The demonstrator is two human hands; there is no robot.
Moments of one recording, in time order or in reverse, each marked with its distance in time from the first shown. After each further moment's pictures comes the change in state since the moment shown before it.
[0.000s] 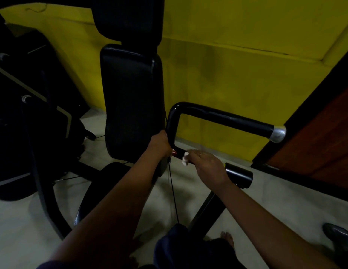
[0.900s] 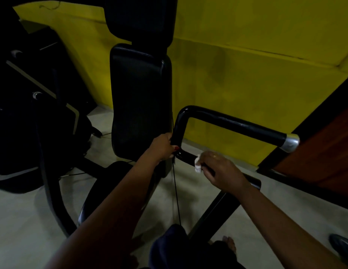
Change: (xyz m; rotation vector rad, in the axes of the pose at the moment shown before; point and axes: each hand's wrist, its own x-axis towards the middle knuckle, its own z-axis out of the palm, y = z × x) left_hand 0.004 -0.016 -0.006 -0.422 -0.093 0.013; right_hand 0.001 0.031 -0.011 0.138 -0.146 -0.048
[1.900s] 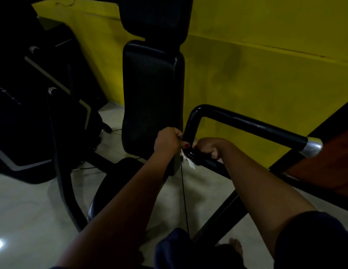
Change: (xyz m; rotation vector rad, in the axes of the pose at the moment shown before) left_hand -0.007 0.006 -0.009 0.112 0.205 -0.013; right_hand 0.122 -0.006 0.011 0.645 -0.744 0.976
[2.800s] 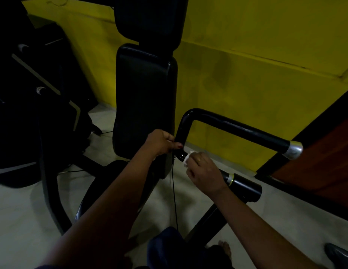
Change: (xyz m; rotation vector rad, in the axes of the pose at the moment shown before) left_hand 0.008 -0.008 -0.007 -0.294 -0.144 -0.066; right_hand -0.014 0.081 0.059 -0.940 1.122 -1.053
